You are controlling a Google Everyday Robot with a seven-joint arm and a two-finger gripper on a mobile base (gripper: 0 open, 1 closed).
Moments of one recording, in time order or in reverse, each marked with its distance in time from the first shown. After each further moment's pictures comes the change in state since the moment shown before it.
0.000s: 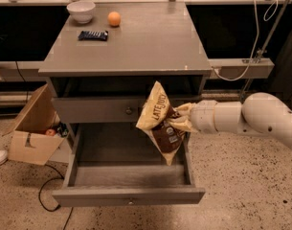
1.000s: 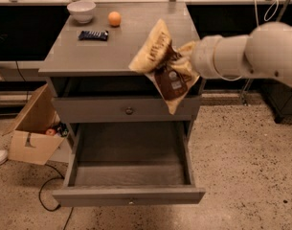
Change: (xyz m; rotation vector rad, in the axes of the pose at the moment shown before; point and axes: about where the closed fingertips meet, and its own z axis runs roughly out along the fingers) arm -0.126 -0.114 -0.049 0.241 0.119 -0.185
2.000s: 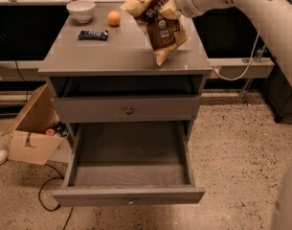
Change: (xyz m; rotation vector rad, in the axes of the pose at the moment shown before) arm -0.043 -0.154 0.070 0.085 0.075 0.045
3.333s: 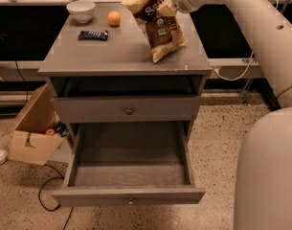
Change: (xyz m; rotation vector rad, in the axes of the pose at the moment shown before) arm 0.010 -0.028 0.038 0.011 0.039 0.062
